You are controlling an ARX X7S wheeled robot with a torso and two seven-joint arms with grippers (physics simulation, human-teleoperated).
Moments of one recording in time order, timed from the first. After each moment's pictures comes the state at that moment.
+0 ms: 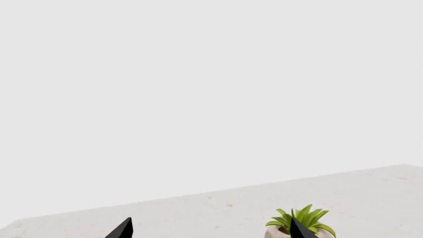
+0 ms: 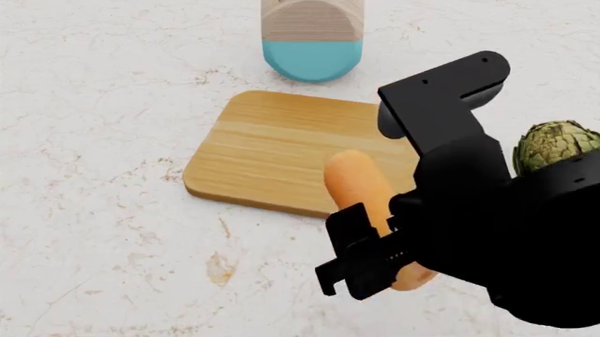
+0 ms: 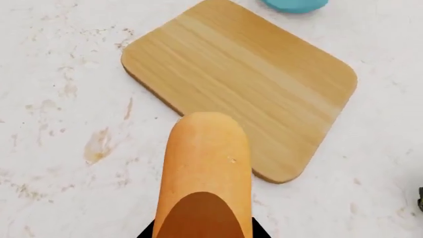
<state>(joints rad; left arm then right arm) -1.46 -0.57 -0.03 0.33 -1.07 -1.37 -0.39 1.41 0.73 -0.72 -0.02 1.97 1.38 0.77</state>
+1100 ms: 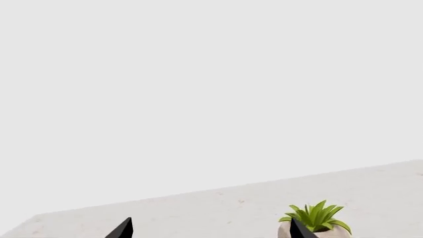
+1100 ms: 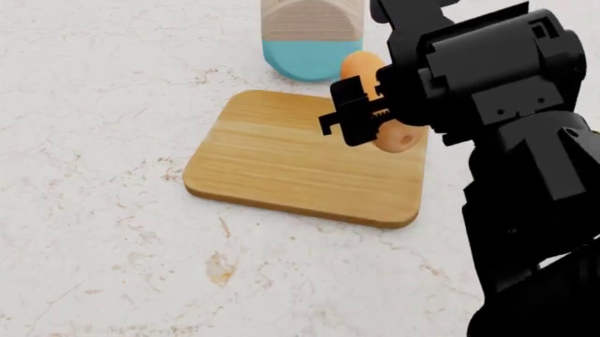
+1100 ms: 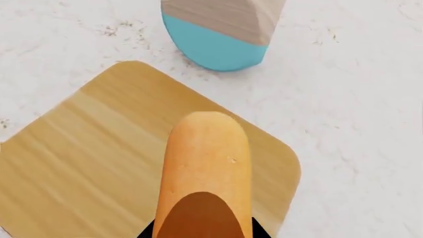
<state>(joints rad) -1.47 -0.62 0.01 0.32 -1.09 -1.36 -0.41 1.73 0.14 -1.14 1.21 0.88 0.89 -0.32</state>
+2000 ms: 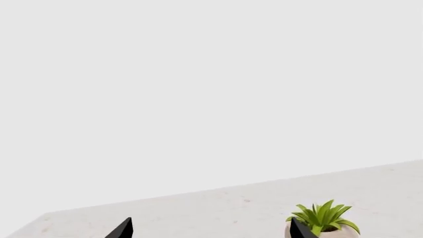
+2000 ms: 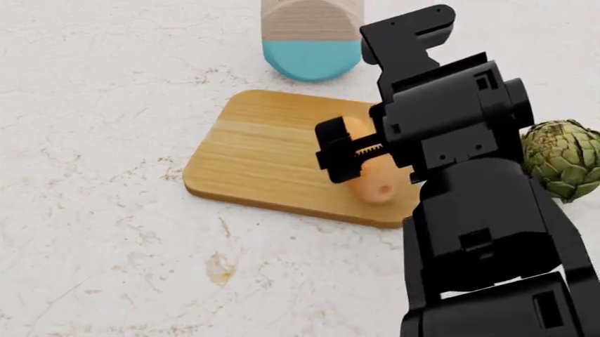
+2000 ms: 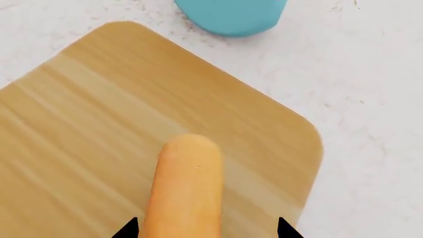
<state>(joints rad) -1.47 -0.65 0.03 0.31 -1.11 -1.34 -0.42 1.61 0.05 -0.54 1.31 0.13 0.88 -0.48</state>
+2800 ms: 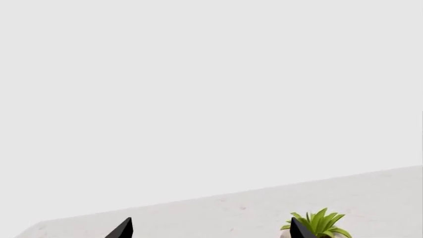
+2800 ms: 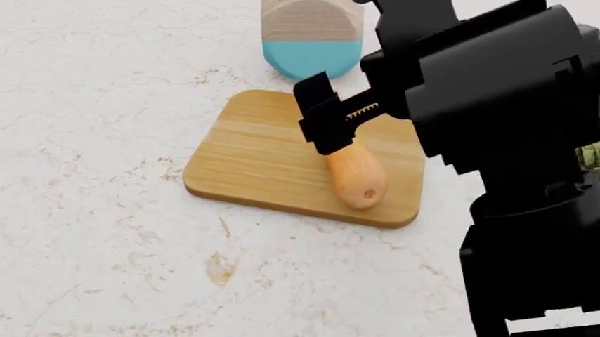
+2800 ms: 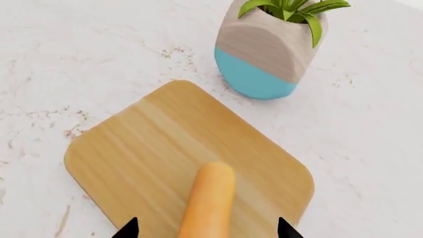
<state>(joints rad) -1.52 -0.64 0.03 0.31 -1.15 -1.35 -0.46 1.52 0.23 -0.51 0.39 0.17 1.44 -0.56</state>
